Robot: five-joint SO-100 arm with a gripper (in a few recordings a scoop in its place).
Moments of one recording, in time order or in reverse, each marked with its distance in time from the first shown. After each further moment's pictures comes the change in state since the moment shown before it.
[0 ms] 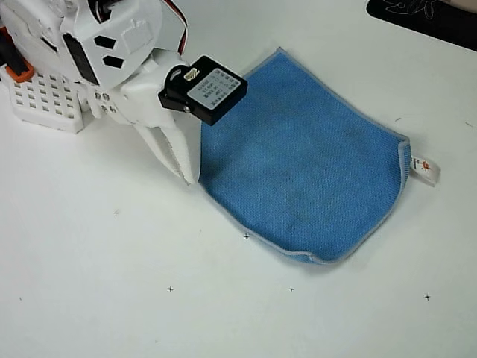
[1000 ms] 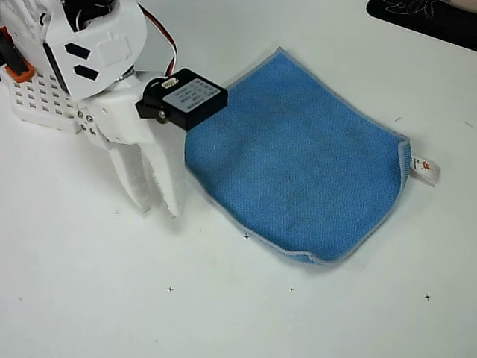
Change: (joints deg) arm 12.0 6.4 -5.0 -12.2 -11.3
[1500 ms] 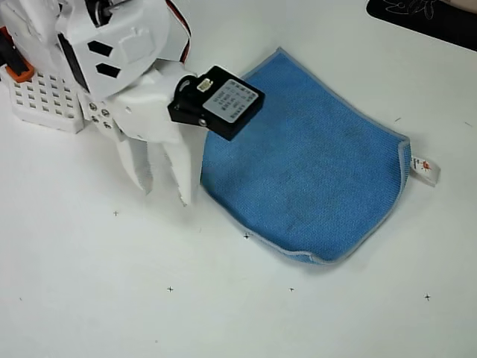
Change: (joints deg) arm -2.4 -38.2 -22.6 0.1 -2.8
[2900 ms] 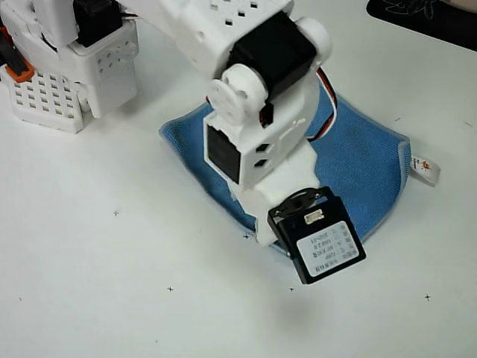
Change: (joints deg) arm -9.5 -59.5 -55.4 16.9 41.6
